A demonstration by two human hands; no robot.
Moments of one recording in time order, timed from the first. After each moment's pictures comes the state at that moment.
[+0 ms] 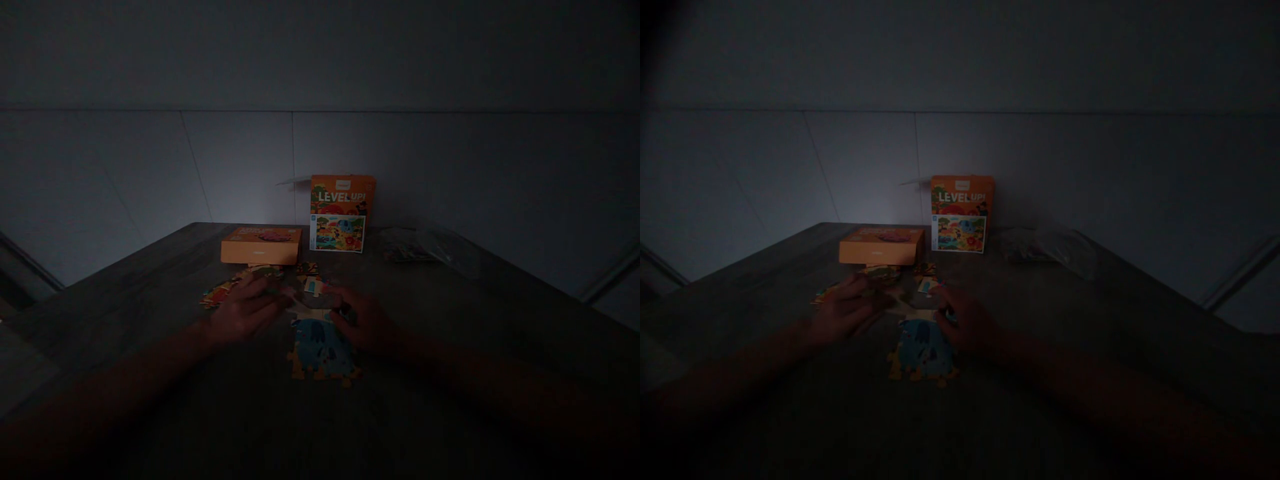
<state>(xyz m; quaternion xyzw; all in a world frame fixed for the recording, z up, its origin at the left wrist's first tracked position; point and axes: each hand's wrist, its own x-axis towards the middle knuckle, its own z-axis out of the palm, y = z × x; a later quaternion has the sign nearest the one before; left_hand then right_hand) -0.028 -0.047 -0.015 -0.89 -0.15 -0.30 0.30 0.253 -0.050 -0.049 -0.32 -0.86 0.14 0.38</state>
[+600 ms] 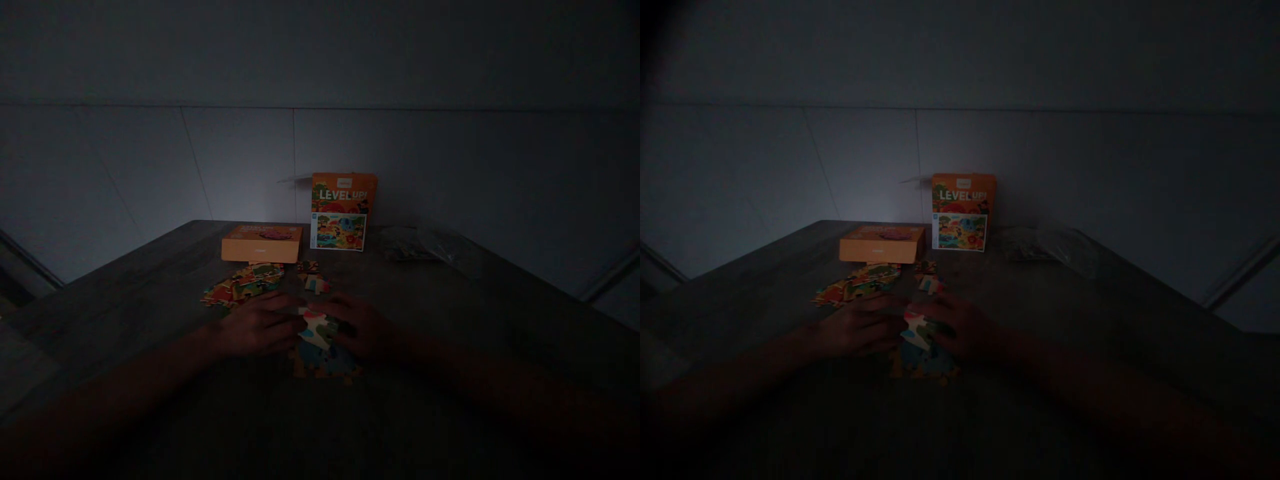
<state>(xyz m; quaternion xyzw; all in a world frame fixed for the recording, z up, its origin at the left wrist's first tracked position) -0.011 -0.058 -0.017 -0.96 -0.08 -0.25 0.14 0.256 -0.056 -0.043 -0.21 -0.92 0.14 0.29</state>
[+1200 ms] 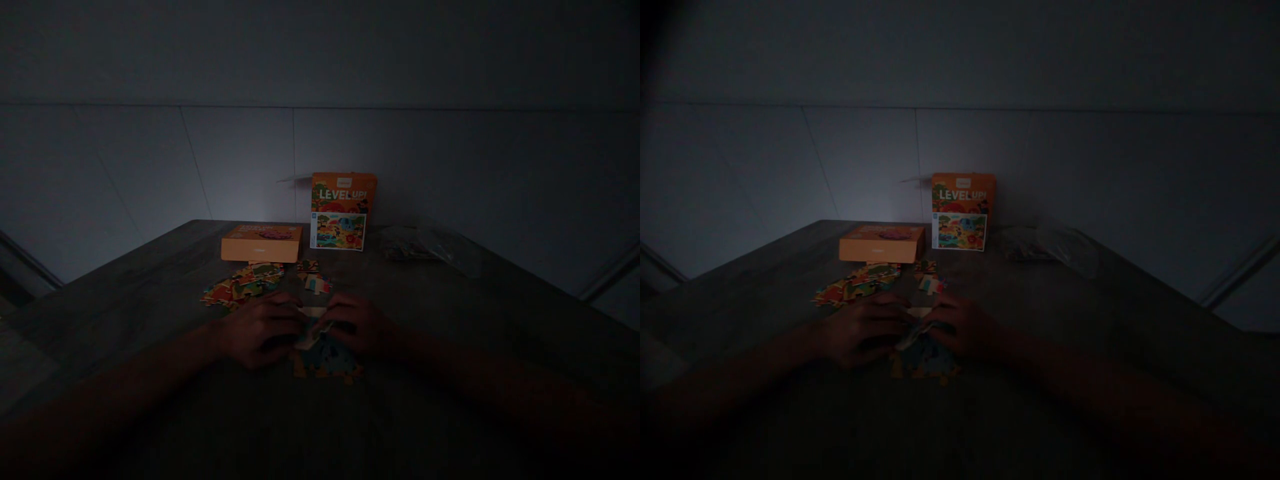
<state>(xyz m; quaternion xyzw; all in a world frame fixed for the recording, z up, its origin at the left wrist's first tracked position) -0.011 -0.059 -0.016 -0.98 -0.11 -0.18 -0.02 0.254 -0.053 -0.043 -0.20 -0.92 0.10 0.32</state>
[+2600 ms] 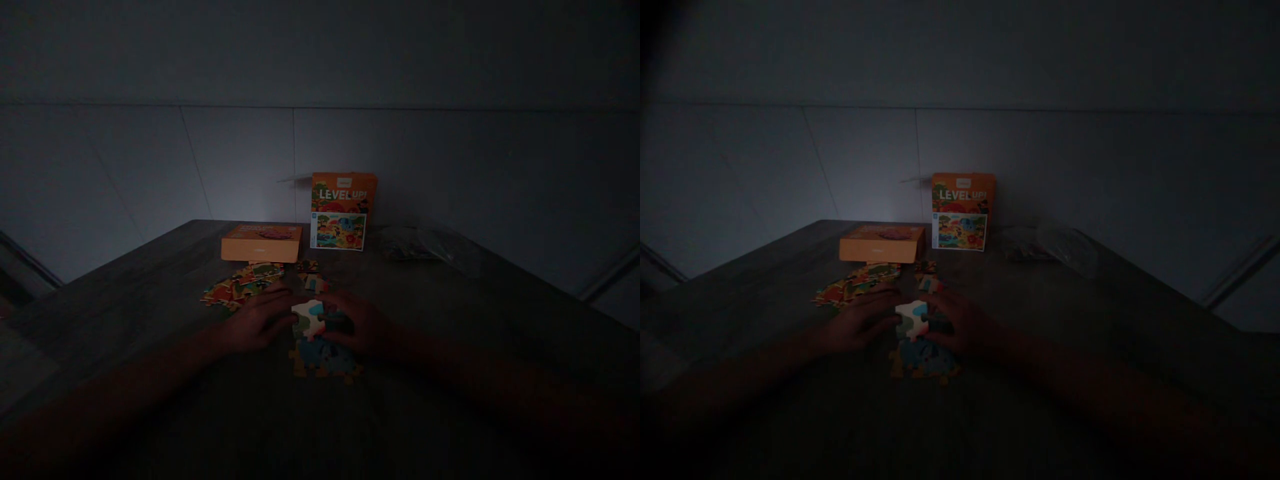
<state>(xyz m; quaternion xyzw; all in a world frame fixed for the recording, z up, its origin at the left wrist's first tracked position) -0.013 -0.053 -0.032 -0.93 -0.23 -0.28 -0.05 0.255 -0.052 -0.047 -0.26 -0.90 0.15 0.30</state>
